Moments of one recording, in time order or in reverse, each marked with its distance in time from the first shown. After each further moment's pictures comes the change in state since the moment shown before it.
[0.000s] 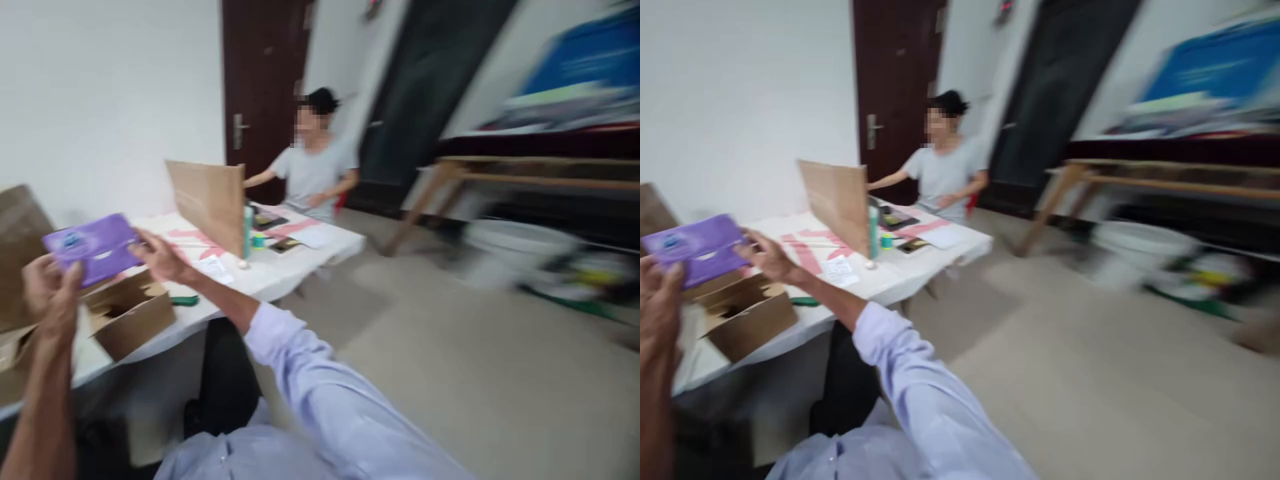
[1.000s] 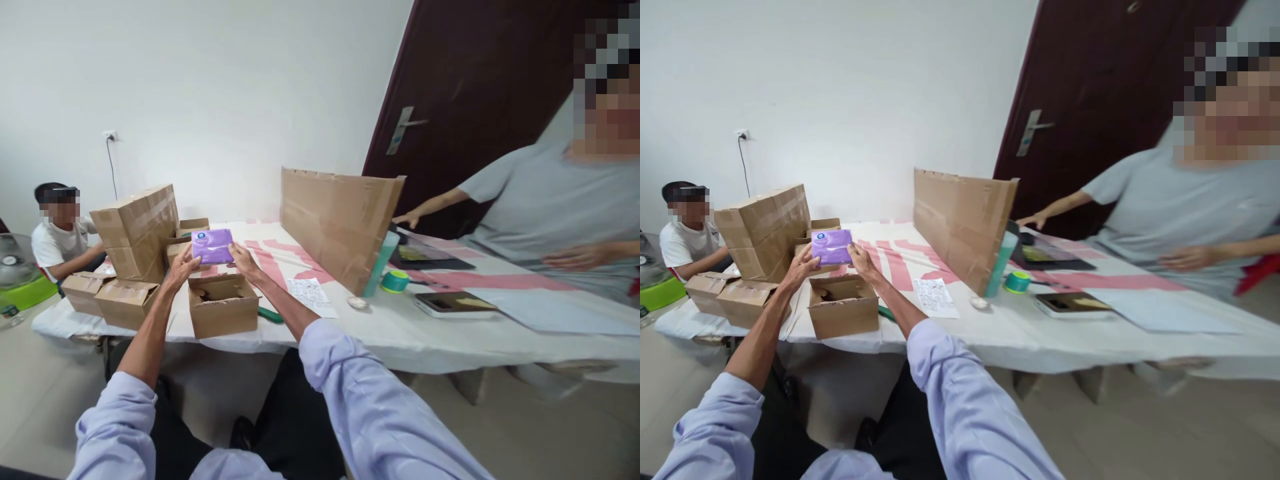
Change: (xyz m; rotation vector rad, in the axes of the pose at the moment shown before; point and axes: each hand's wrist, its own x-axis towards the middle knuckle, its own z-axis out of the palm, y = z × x) left_hand -0.010 -0.042 -0.032 0.008 -0.217 -0.595; right_hand 0.018 0.091 0.026 0.004 -0.094 0.096
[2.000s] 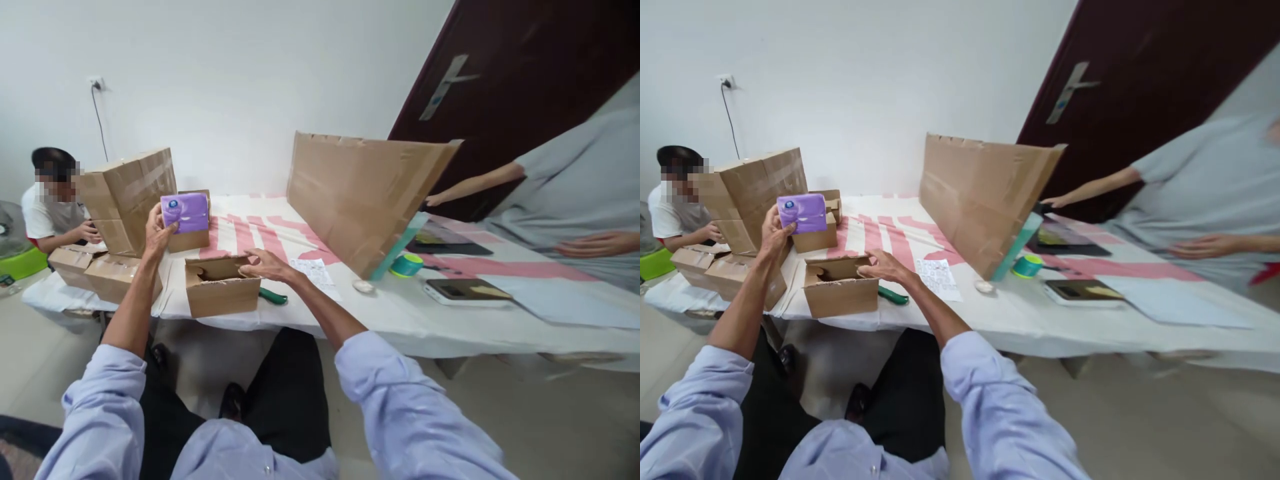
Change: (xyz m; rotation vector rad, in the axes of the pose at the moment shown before) left_hand 0.046 -0.033 -0.050 -0.001 0.284 0.329; right_hand -0.057 0.026 -0.070 -0.611 -0.275 0.225
